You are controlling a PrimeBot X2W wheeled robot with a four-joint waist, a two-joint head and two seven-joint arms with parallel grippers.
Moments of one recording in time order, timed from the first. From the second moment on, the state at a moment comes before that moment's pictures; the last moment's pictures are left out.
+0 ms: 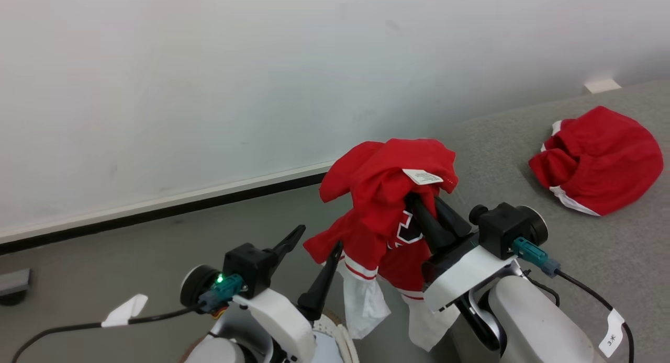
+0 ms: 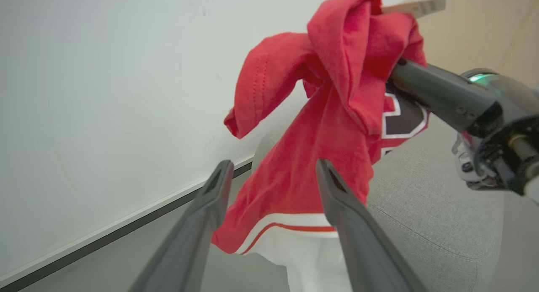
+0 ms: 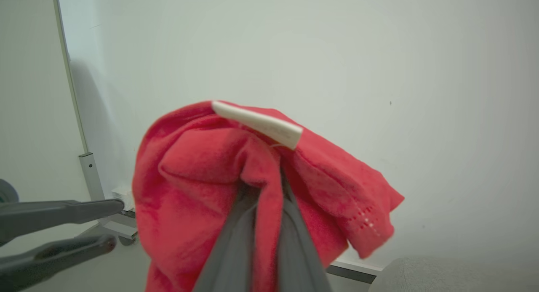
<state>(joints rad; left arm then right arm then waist) -0.32 0.26 -0.58 0.05 -0.40 0.05 0.02 -0.57 -0.05 0.57 0.49 0.42 0.13 -0.26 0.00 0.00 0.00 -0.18</state>
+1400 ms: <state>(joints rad) -0.51 0.19 -0.66 0.08 -0.37 0.02 0.01 -0.70 -0.20 0.24 0.36 0.35 0.13 -0.26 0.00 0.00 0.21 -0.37</state>
